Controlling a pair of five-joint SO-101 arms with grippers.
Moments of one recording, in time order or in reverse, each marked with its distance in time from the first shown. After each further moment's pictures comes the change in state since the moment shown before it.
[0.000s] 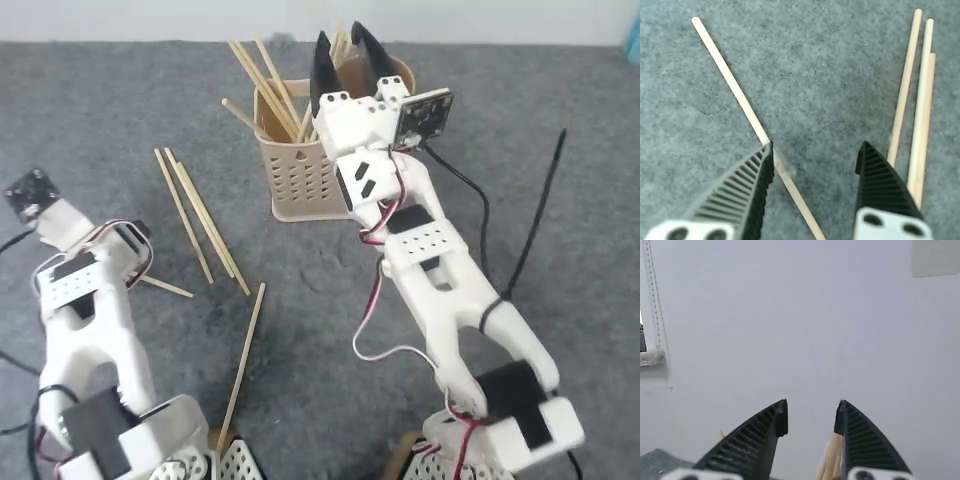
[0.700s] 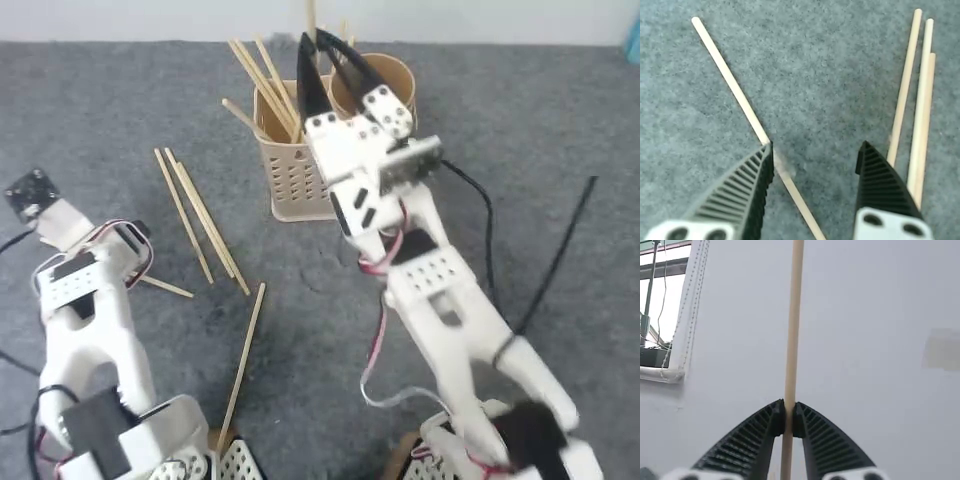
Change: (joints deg) left arm 0.0 0.0 0.0 0.0 0.0; right arm -4.4 -9.1 5.1 -7.4 12.4
